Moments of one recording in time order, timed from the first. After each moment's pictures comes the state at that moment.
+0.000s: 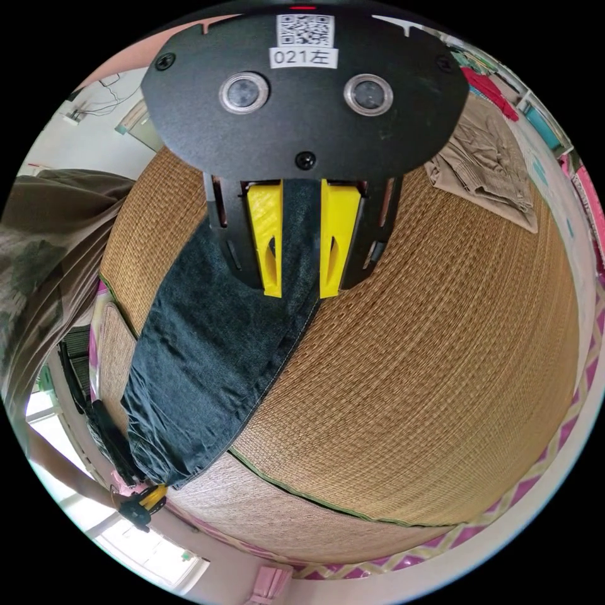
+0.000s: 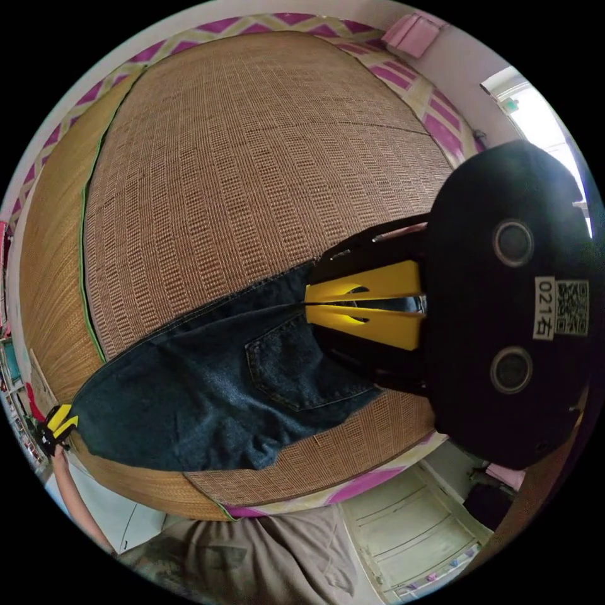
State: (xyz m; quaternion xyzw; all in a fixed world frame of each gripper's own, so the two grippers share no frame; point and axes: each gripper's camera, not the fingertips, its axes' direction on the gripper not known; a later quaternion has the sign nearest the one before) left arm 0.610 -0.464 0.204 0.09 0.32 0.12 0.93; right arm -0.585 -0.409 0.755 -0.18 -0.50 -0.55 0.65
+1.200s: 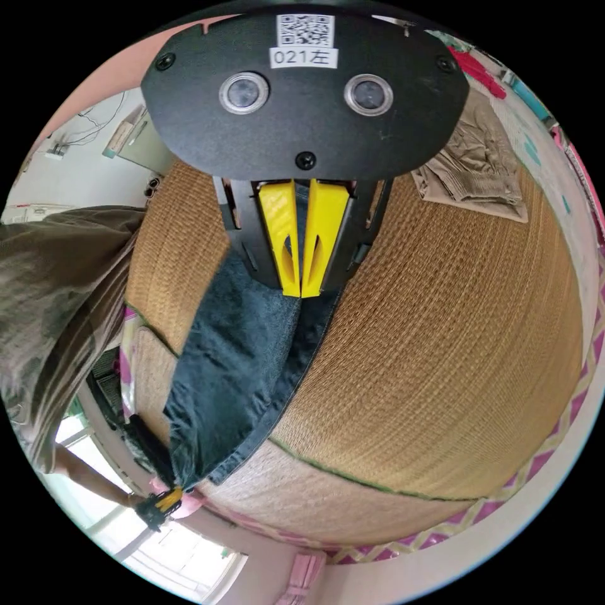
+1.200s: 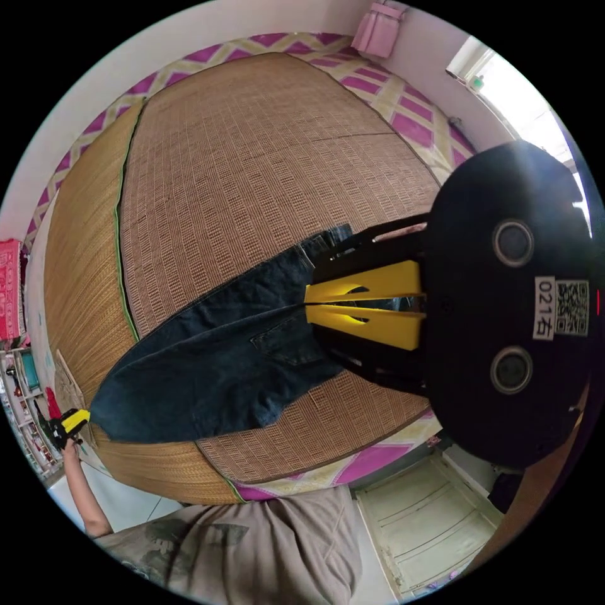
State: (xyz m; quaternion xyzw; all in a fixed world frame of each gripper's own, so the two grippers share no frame) left arm 0.558 -0.374 0.131 0.17 0.36 0.15 0.91; right arm -0.330 -0.416 0.719 -0.16 -0.50 -0.50 0.69
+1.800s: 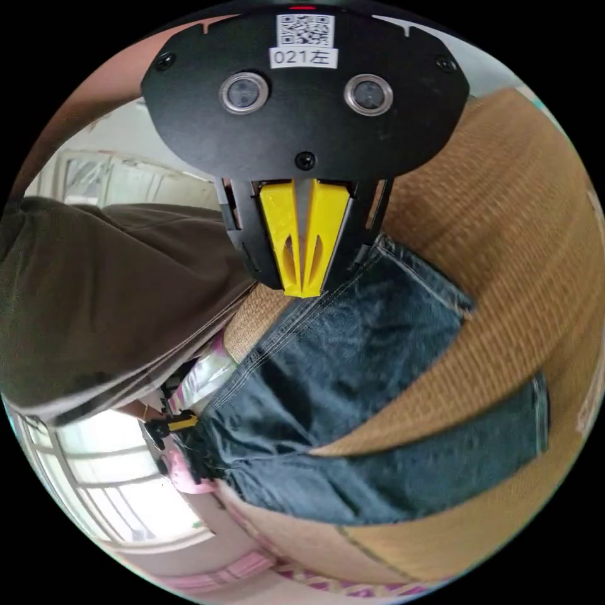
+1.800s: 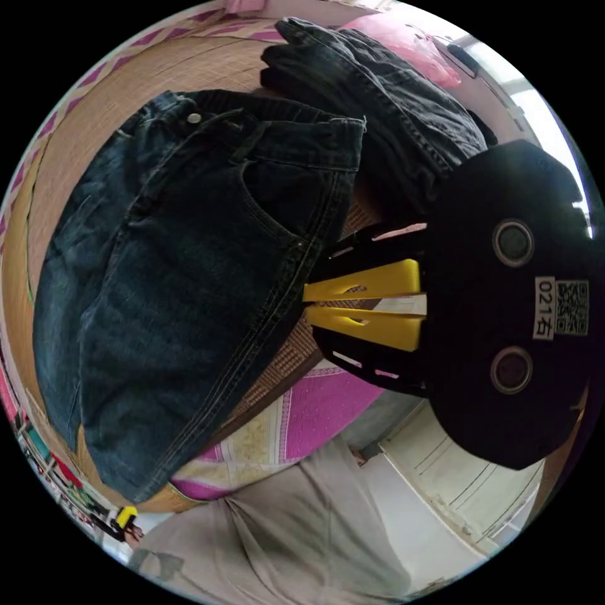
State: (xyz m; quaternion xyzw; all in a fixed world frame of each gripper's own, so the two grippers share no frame) left arm 0.720 -0.058 0.234 0.01 0.56 -0.03 0.83; right arm -0.215 -0.071 0.678 -0.33 -0.47 -0.41 0.71
